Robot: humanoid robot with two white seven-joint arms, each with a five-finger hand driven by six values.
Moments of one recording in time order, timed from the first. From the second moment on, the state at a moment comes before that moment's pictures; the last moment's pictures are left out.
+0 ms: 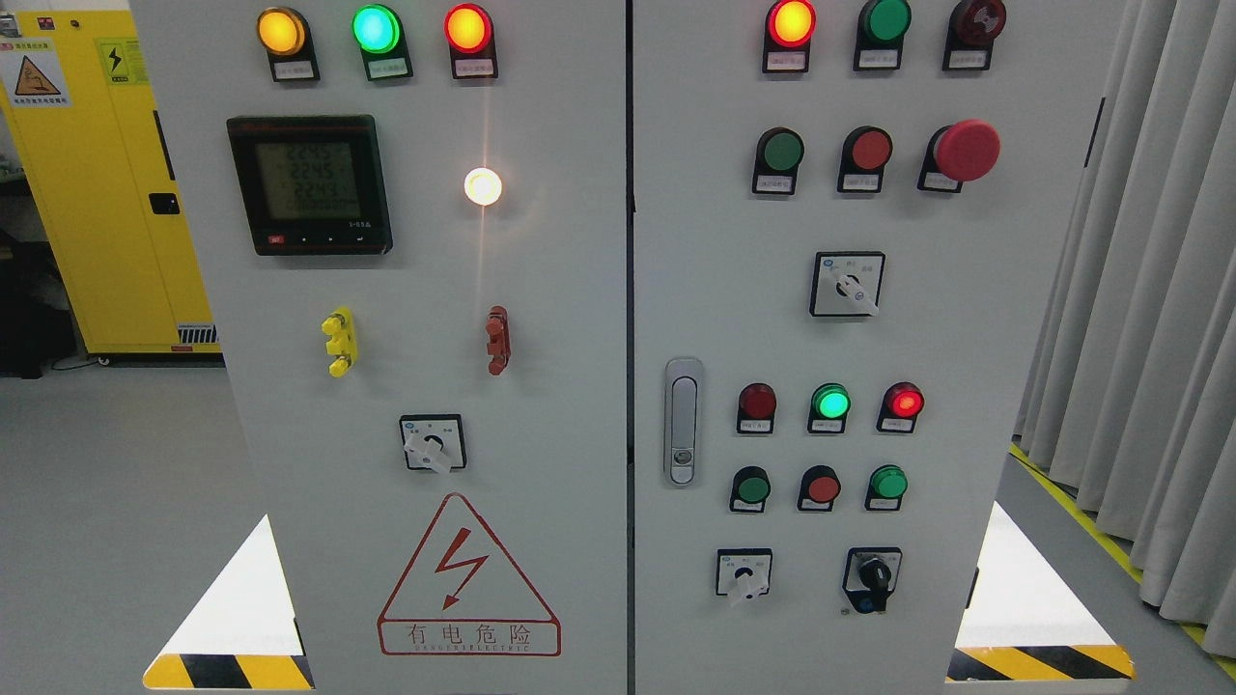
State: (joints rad) left arm 0.00 -0.01 -0.17 0.00 0.10 -0.12 0.05; right arm 0.08 -0.07 -0.10 -0.19 0.20 0.04 0.27
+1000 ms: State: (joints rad) left arm 0.00 0.00 -0.17 0.00 0.10 -0.12 0.05; right arm 0.08 -0.07 -0.07 -0.27 0.26 0.04 0.24
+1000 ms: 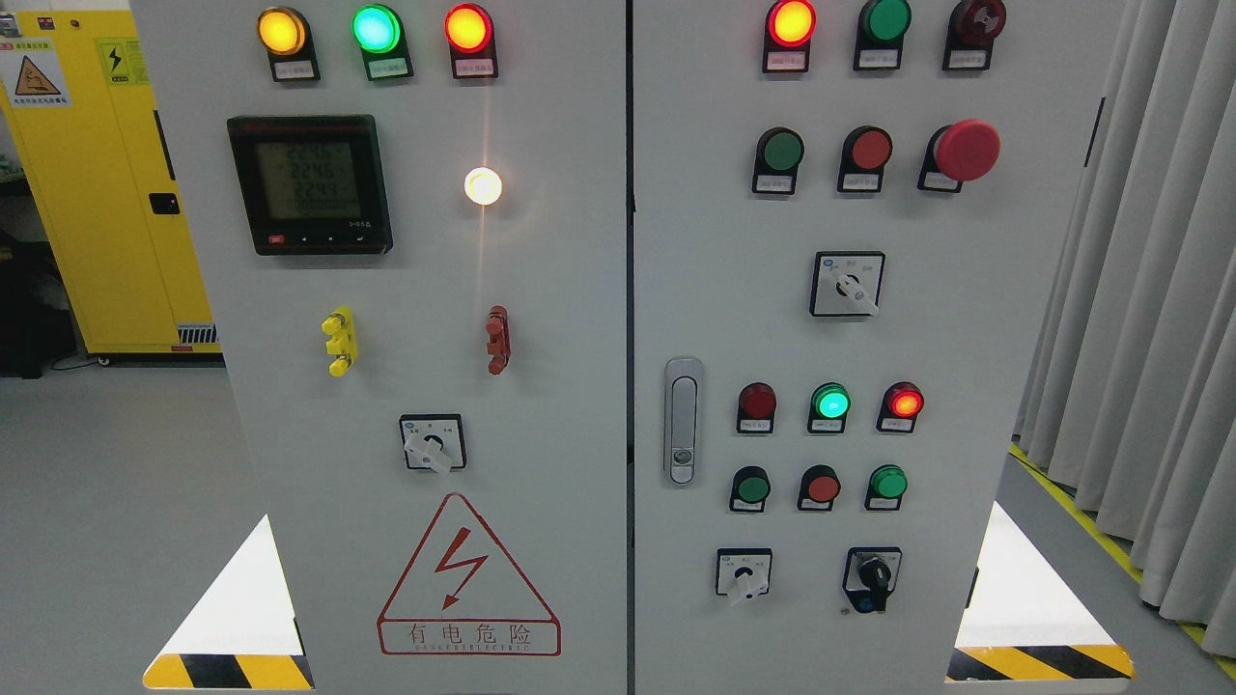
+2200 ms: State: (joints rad) left arm 0.00 -0.01 -0.17 0.00 0.10 -0.12 0.05; right arm 0.25 -0.07 0.09 -1.08 0.71 -0.18 0.08
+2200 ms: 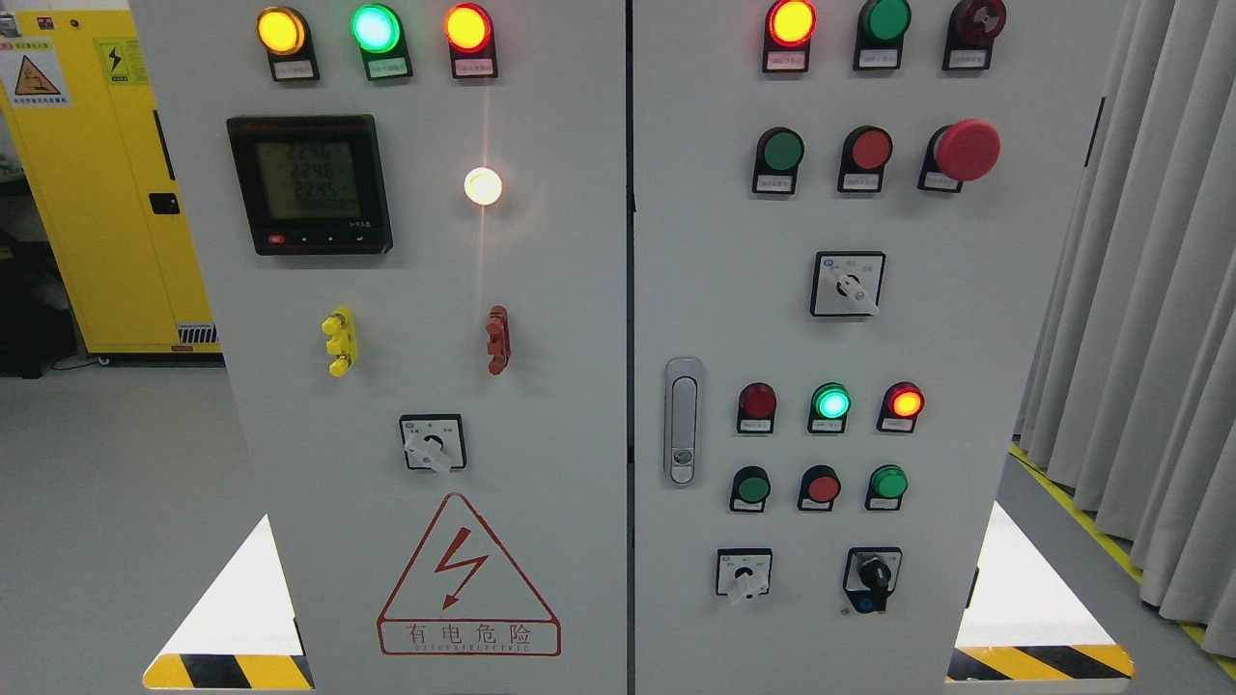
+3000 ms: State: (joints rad) left arm 0.00 -0.08 -0.17 0.00 0.10 -0.12 0.05; right arm 0.24 -0.08 0.09 -1.69 1.02 -0.23 0.09
